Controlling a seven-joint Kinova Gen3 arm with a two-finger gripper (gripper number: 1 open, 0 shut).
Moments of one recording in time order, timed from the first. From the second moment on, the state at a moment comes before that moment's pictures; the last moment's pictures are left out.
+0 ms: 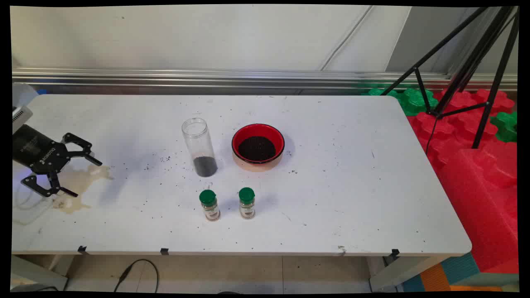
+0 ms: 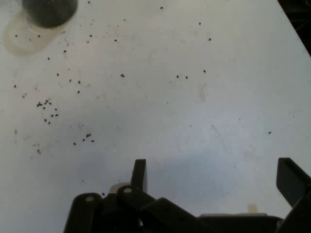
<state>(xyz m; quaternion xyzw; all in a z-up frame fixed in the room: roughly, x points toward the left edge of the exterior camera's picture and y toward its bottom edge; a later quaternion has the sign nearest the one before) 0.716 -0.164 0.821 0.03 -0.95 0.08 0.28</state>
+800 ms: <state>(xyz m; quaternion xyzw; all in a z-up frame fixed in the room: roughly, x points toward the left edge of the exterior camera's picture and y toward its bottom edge) 0.692 -0.182 0.838 0.13 -0.94 0.08 0.30</state>
